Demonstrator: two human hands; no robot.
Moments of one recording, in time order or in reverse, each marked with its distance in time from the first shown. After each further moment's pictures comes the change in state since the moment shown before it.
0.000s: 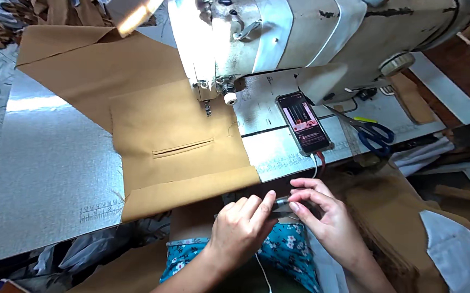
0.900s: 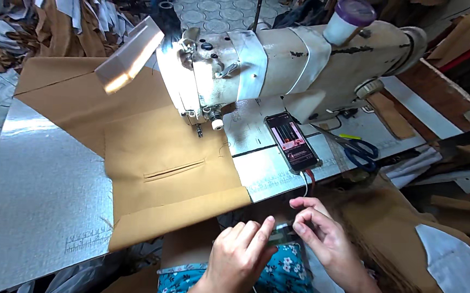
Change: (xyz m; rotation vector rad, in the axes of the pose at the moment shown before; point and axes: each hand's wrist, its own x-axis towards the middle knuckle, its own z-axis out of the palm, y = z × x) left_hand 0.001 0.006 0.005 -0.051 0.020 0.026; right_hand -0.002 0.020 -0.011 0.126 0.029 -0.081
